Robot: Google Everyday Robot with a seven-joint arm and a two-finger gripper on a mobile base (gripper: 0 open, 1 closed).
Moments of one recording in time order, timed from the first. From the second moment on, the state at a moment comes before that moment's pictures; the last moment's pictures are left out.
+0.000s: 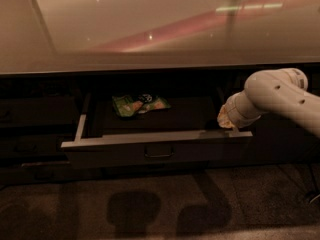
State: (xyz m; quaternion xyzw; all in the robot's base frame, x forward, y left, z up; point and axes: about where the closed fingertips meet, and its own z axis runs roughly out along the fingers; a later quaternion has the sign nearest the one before) arm 0.620 -0.233 0.682 -0.77 0.59 -0.11 0.20
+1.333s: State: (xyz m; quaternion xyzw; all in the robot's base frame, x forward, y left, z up) arm 0.619 -0.269 0.711 -0.74 0.63 -0.13 0.19
